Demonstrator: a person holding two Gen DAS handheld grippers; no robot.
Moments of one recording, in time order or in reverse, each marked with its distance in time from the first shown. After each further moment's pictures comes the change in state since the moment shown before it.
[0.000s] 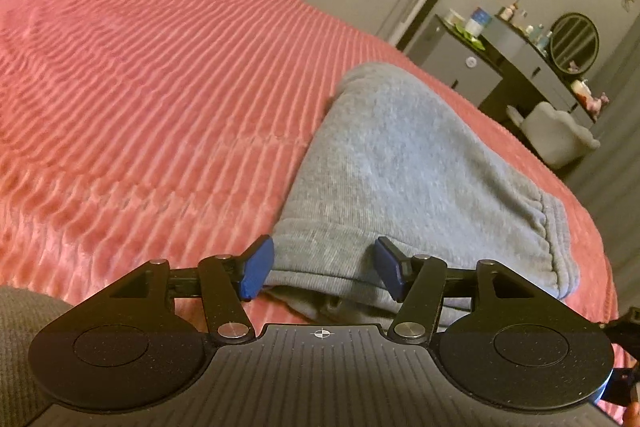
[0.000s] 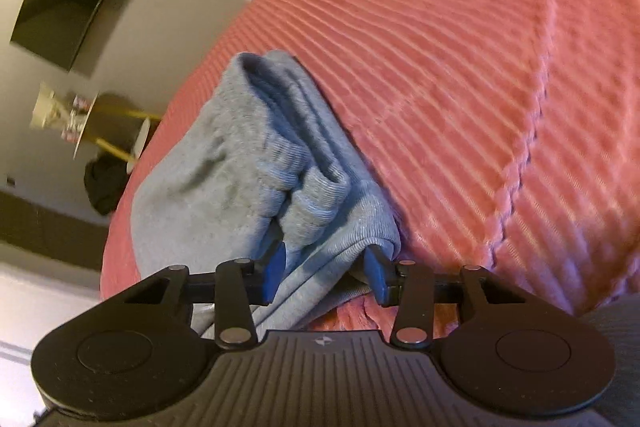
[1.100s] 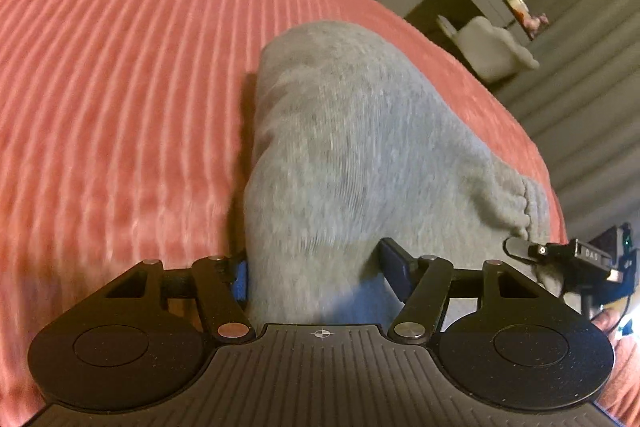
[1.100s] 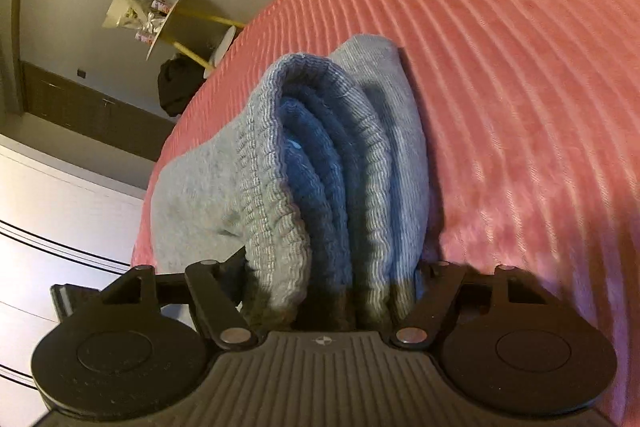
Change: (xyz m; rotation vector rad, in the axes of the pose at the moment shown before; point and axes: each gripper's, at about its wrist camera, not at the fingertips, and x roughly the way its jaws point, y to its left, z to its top) left arm 0.134 0.001 0.089 0.125 0.323 -0.279; right arm 0.132 0.021 0.113 -0.225 0.266 0.251
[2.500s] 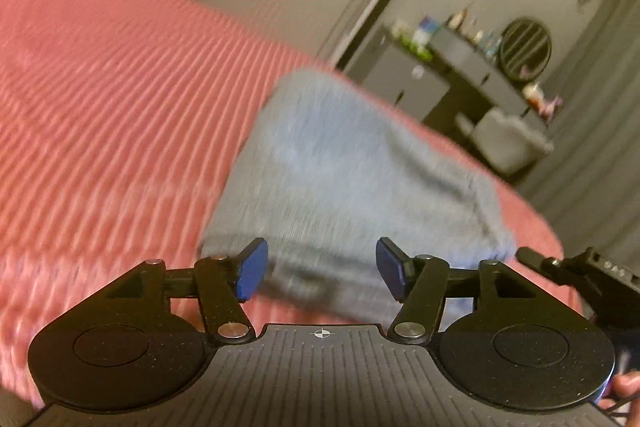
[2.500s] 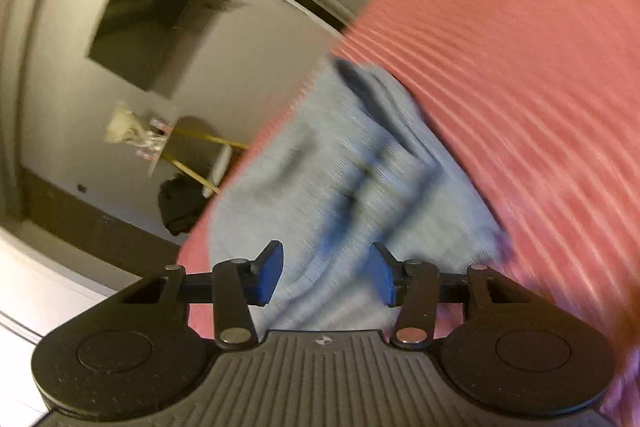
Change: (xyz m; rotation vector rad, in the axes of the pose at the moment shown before) left arm -0.062 -0.083 -0.077 -0.041 -0.386 0.134; right arm -0.050 0.050 -0.077 0.081 -0.418 -0.021
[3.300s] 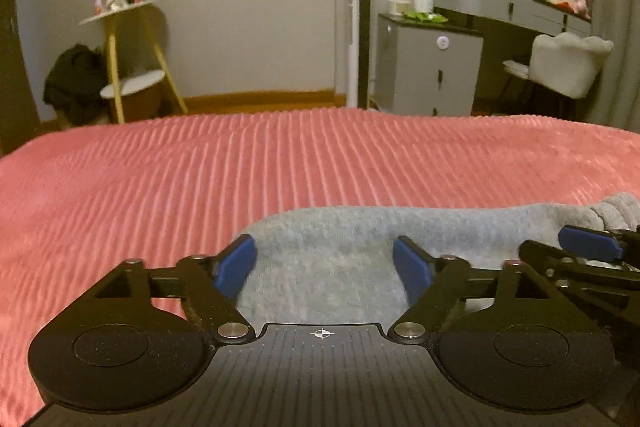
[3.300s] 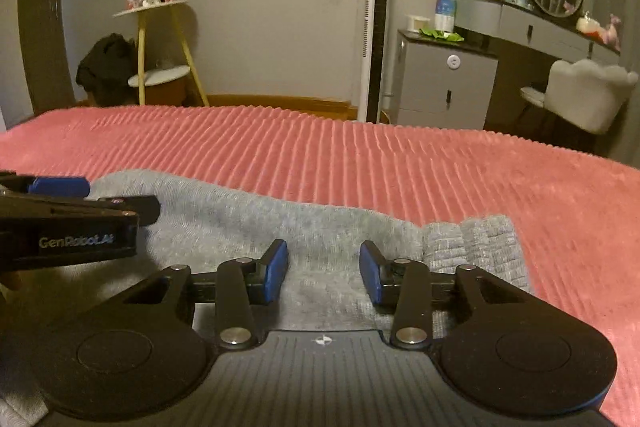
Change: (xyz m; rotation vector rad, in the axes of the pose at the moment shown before) left arm 0.184 -0.057 0.070 0.457 -0.044 0.284; right arm 0.177 0.090 0.015 -0.846 -0.089 -0.348
